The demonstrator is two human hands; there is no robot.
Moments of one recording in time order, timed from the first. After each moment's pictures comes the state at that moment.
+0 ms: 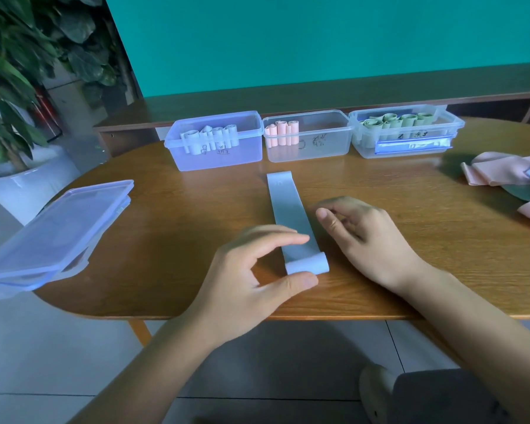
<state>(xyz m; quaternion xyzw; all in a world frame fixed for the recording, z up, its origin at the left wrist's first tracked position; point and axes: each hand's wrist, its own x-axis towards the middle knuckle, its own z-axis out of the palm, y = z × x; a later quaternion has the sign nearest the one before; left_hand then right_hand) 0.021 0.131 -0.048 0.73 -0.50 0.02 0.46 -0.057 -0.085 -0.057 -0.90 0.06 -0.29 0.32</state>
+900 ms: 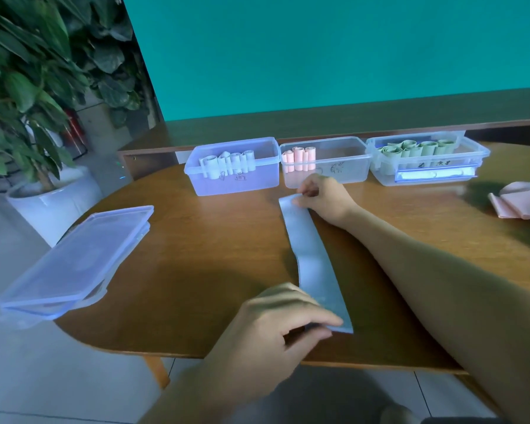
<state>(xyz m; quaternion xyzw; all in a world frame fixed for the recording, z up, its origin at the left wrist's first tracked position) 0.023 0.131 -0.062 0.68 -0.59 0.05 0.43 0.119 -0.148 -0.051 -0.89 0.14 -0.18 0.39</state>
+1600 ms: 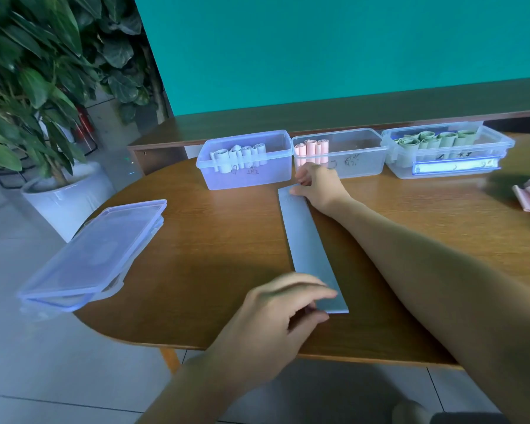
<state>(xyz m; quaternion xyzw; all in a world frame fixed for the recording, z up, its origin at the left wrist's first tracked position) 0.033 0.144 -0.060 0.75 -0.55 0.03 0.37 0.158 -0.128 -0.054 -0.90 0.14 -0.21 0.34</state>
